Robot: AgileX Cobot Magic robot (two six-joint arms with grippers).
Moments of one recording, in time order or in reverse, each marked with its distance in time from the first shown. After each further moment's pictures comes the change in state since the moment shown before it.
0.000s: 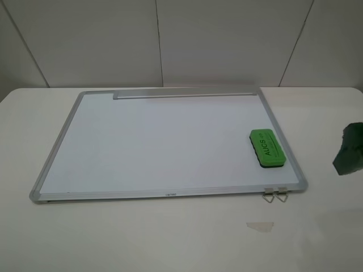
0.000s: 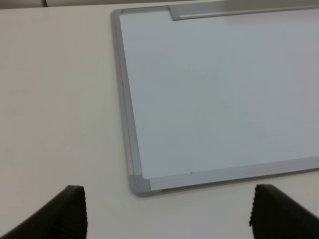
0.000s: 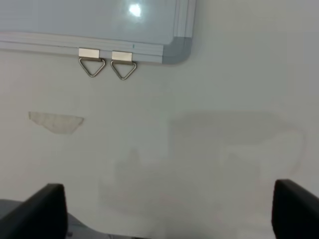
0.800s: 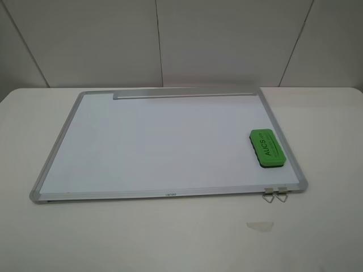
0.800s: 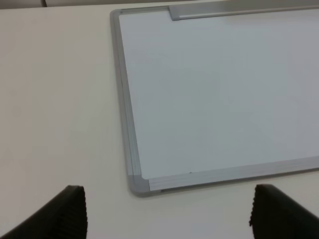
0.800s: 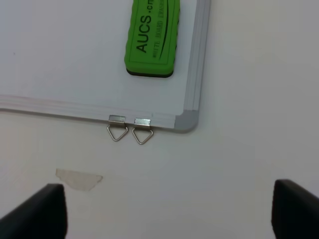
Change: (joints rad) left arm 0.000 0.000 0.000 -0.008 0.000 0.000; right arm 0.000 -0.566 0.243 0.021 -0.156 -0.048
